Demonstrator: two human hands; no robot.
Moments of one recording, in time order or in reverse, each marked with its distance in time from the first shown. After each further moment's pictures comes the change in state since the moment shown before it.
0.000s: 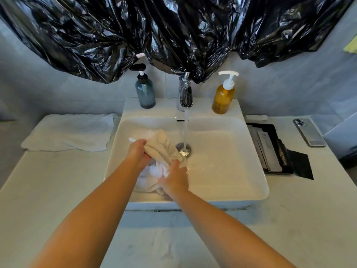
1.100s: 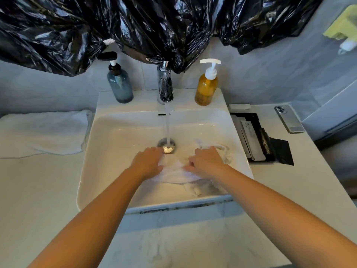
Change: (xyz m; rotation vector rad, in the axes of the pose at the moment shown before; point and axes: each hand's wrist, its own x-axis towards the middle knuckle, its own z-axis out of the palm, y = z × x) left_hand 0.013 -0.058 0.018 2.061 -0.420 0.678; right_hand 0.040 0.067 -0.129 -0.998 -0.128 -0.315
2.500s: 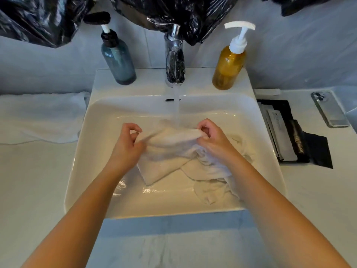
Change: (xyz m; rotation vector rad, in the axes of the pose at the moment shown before) left_hand -0.007 -0.039 -0.008 -1.049 0.422 -0.230; right_hand 0.062 0.013 0.011 1.443 0.321 -0.053
